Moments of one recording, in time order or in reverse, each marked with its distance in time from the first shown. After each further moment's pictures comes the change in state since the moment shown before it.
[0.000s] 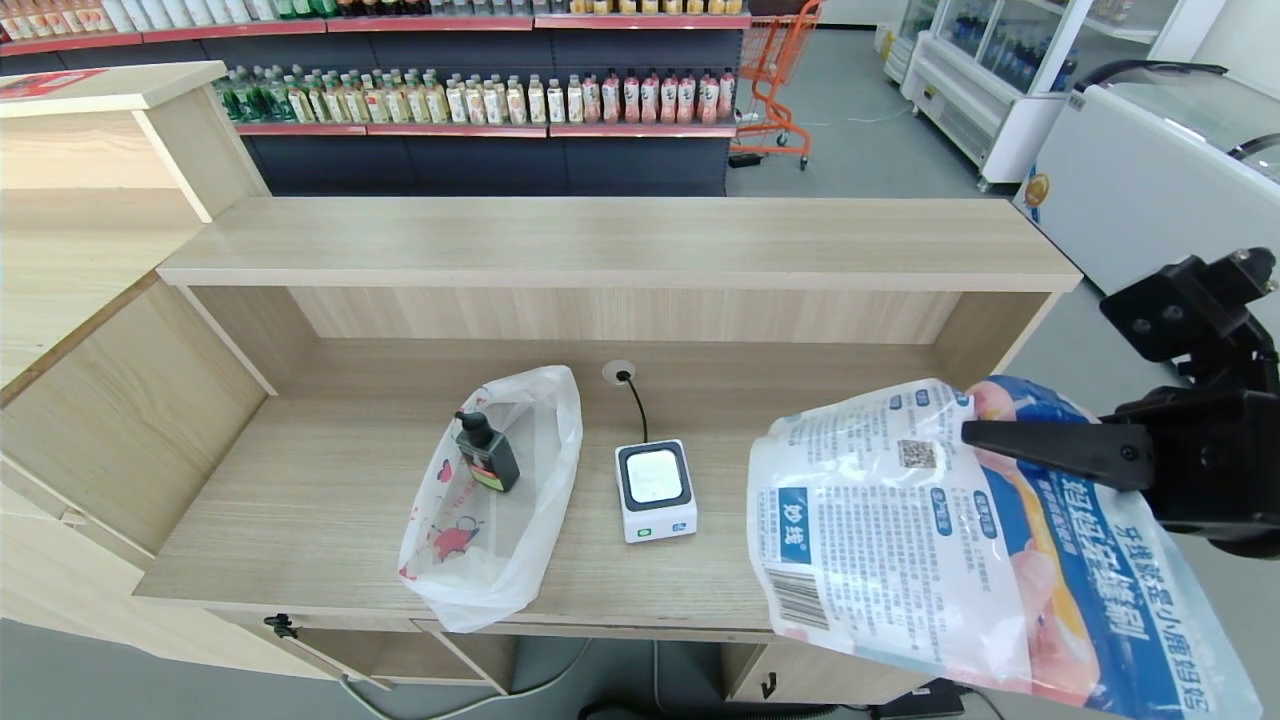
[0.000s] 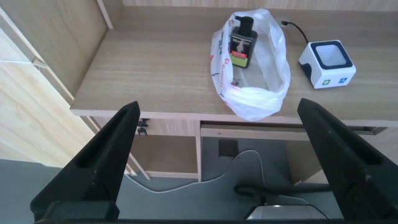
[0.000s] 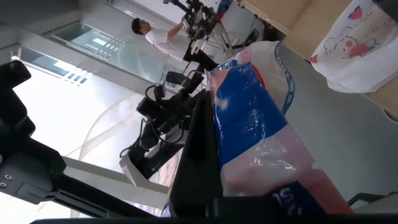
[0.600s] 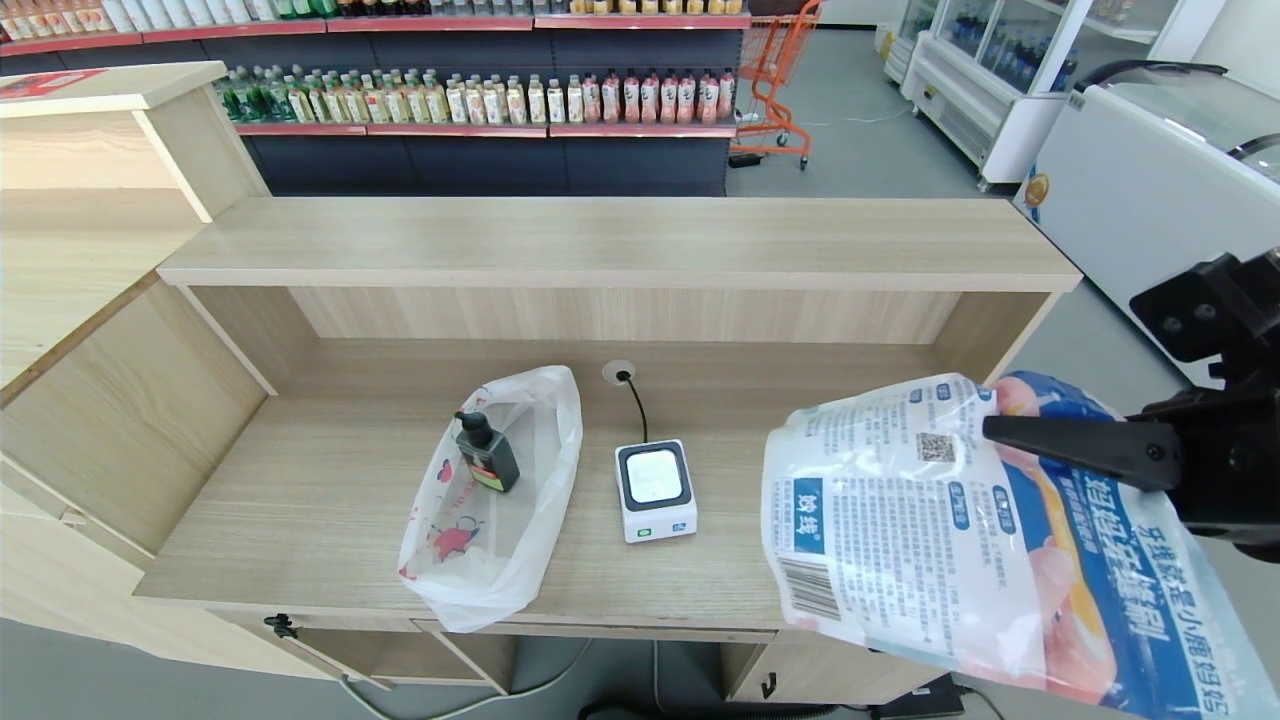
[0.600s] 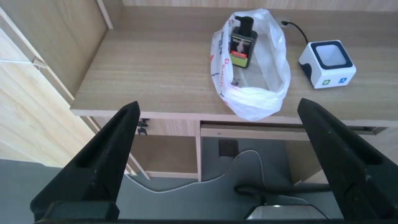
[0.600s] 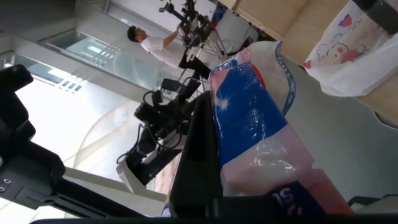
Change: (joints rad) left arm 0.000 0.000 0.000 0.000 0.000 0.000; right arm -0.024 -0.038 0.016 0.018 -0.020 -0.001
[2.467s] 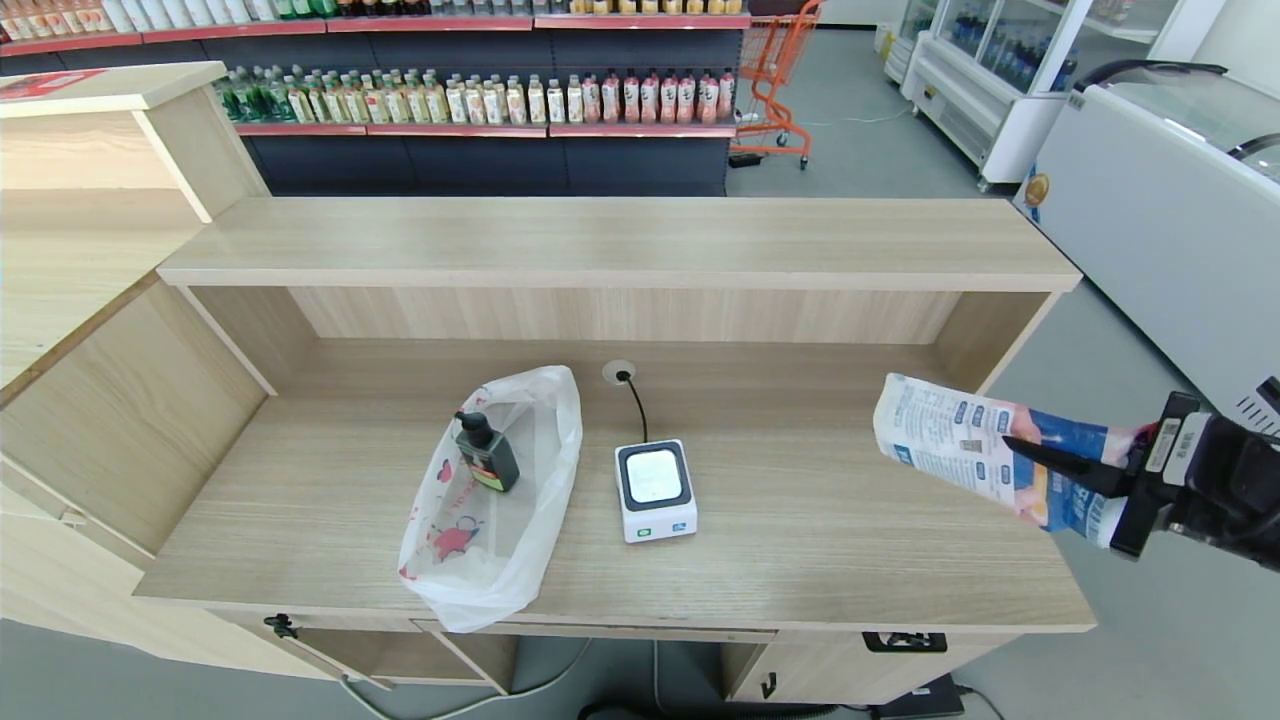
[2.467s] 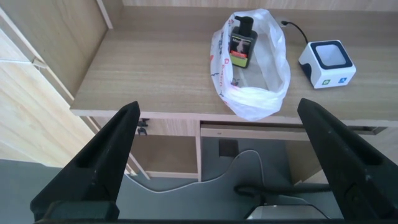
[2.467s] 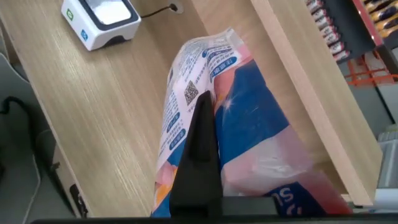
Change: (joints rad) left arm 0.000 0.000 0.000 0.000 0.000 0.000; right arm -0.286 0.056 0.024 0.348 -0.420 -2.014
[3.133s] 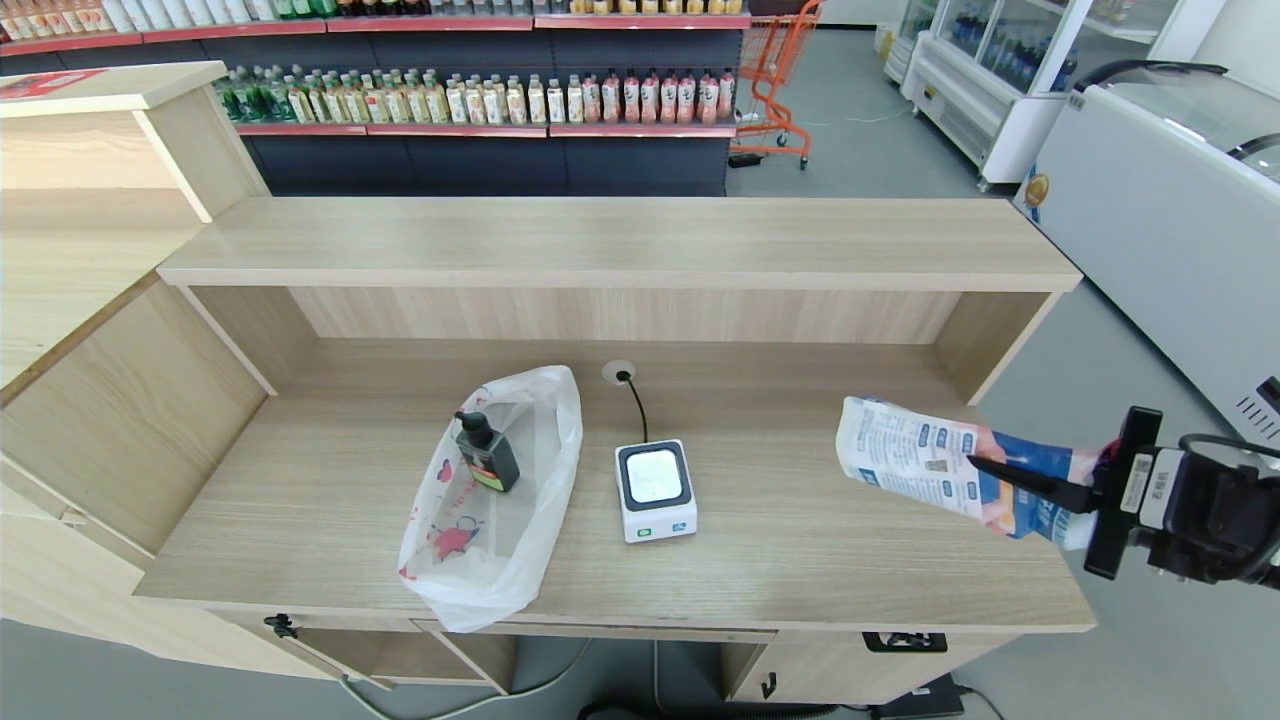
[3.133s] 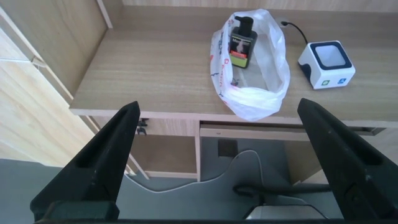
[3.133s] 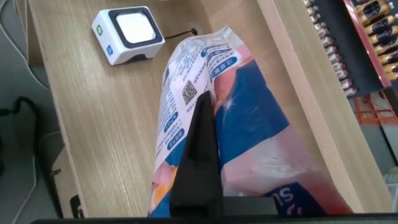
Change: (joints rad) left arm 0.000 0.000 0.000 0.000 0.000 -0.007; right arm 0.077 0.023 0.015 -0.010 0.045 -0.077
